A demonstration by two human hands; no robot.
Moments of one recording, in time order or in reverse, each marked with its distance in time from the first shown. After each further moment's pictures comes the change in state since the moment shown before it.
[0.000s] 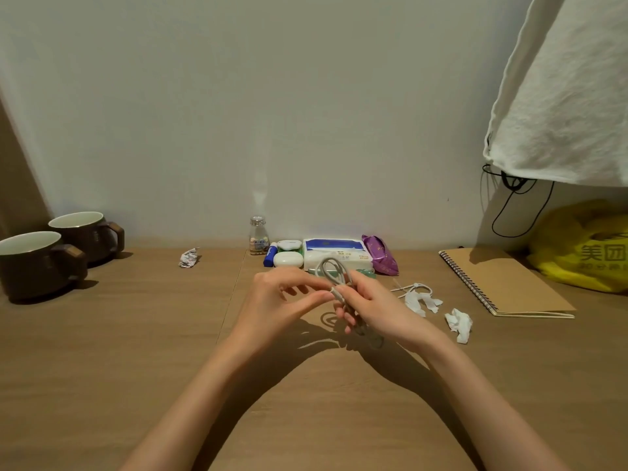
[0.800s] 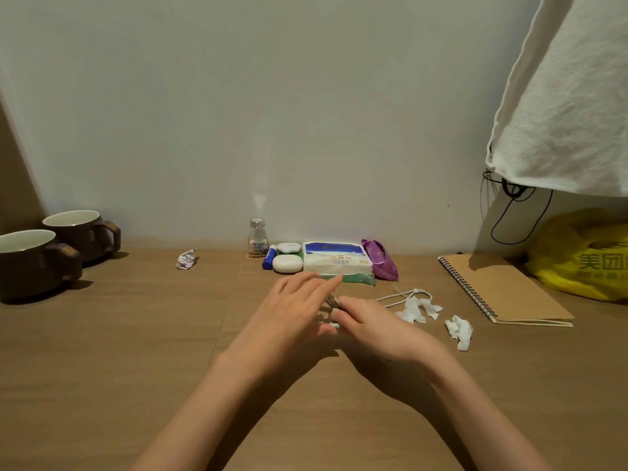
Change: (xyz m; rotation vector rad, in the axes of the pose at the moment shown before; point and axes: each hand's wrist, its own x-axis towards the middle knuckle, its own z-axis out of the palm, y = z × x) left_hand -0.002 -0.004 0.013 0.714 -0.292 0.181; right_hand -0.001 0.005 0.004 -0.539 -0.078 0.015
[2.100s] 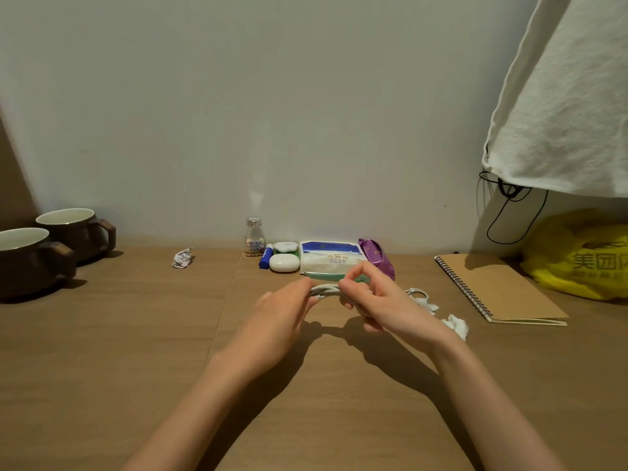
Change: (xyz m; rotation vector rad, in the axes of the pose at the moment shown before) left_hand -0.007 0.004 -0.002 -0.406 -0.073 -0.315; right_hand -0.007 0.000 -0.022 0.580 0.109 0.022
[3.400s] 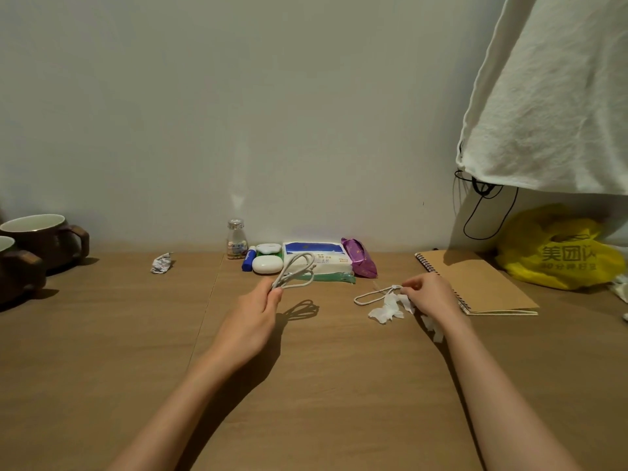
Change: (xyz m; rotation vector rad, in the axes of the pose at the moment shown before) left_hand 0.003 -0.011 0.002 -0.324 0.061 -0.292; right_hand 0.031 0.118 -0.106 -0.645 0.607 0.365
